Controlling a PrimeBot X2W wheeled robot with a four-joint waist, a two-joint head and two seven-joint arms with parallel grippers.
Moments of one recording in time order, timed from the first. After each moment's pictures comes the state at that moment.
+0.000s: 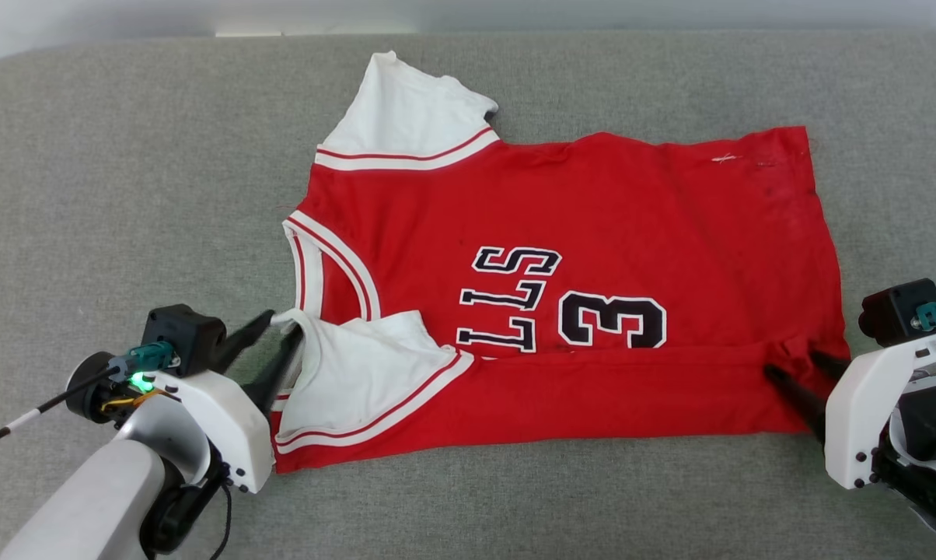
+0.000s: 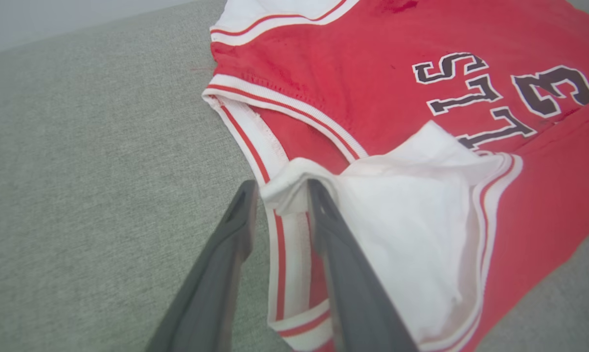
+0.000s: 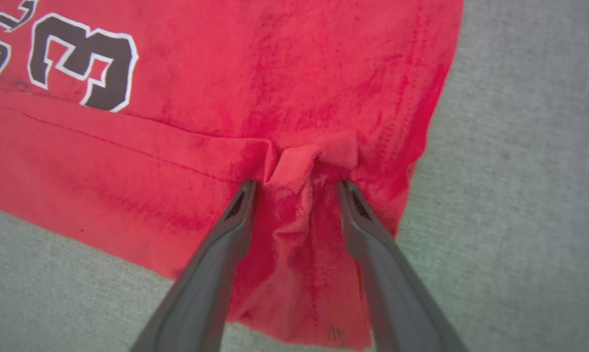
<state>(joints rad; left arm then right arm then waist) -0.38 0.64 -0.57 0.17 -0.68 -0.06 0.02 -0.25 -0.46 0.17 0.10 0.53 0.13 0.64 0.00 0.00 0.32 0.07</state>
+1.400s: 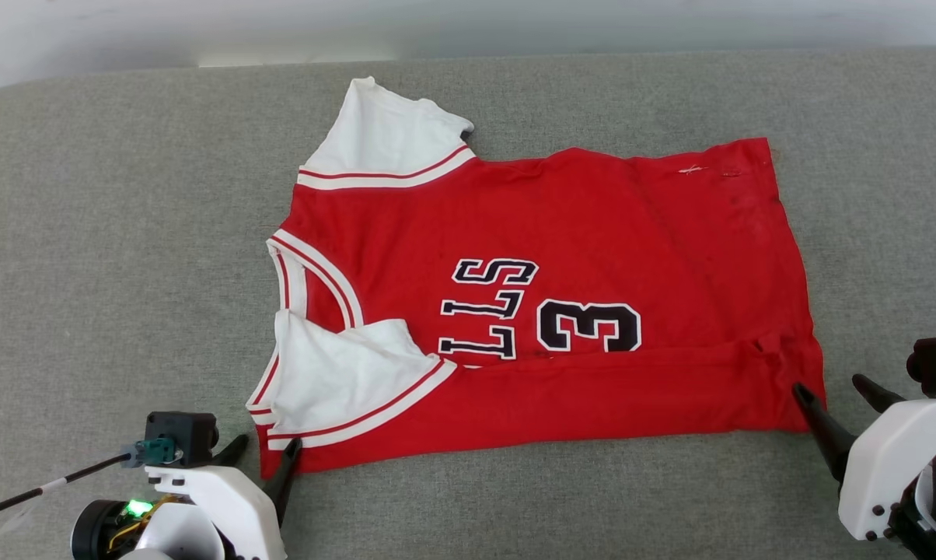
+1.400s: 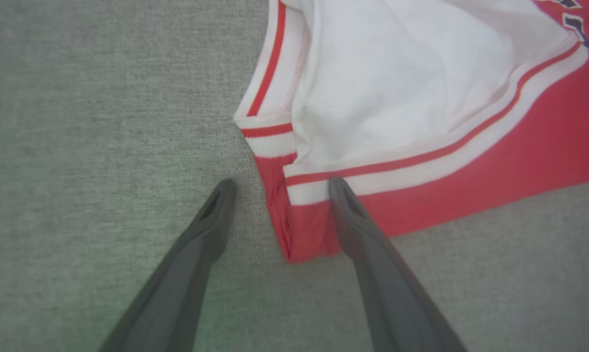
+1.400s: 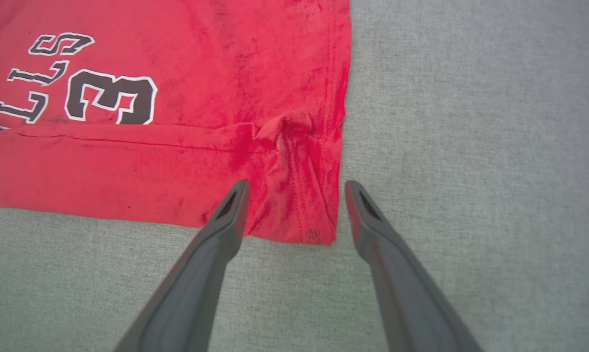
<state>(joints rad) -0.12 0.61 -0.56 0.07 -0.81 0.24 0.20 -0.01 -0.22 -0.09 -0.25 0.30 0.13 0.72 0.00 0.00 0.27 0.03</state>
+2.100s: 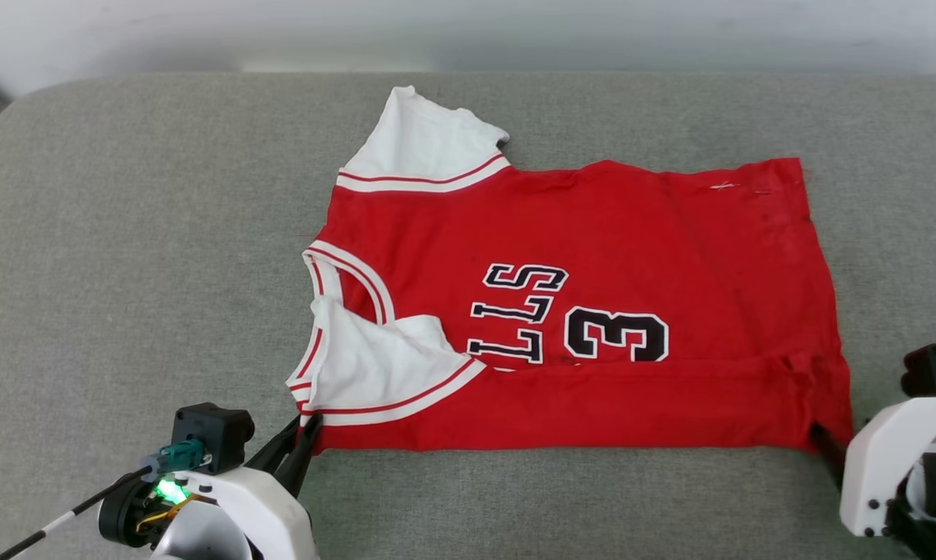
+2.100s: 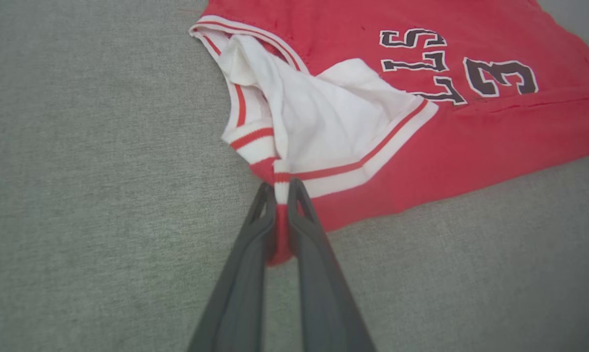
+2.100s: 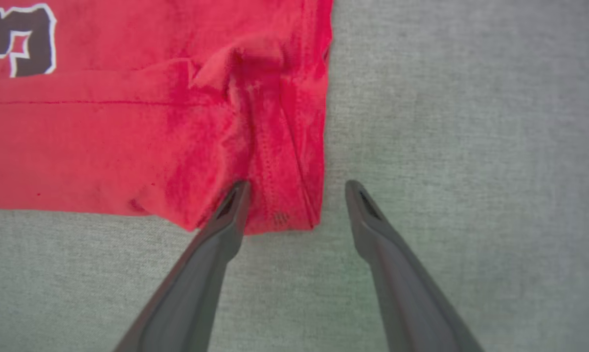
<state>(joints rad) -0.11 0.63 -0.57 -0.13 -0.74 0.23 0.11 -0.07 -0.22 -0.14 -0.04 0.25 0.13 0.79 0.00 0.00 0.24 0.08</state>
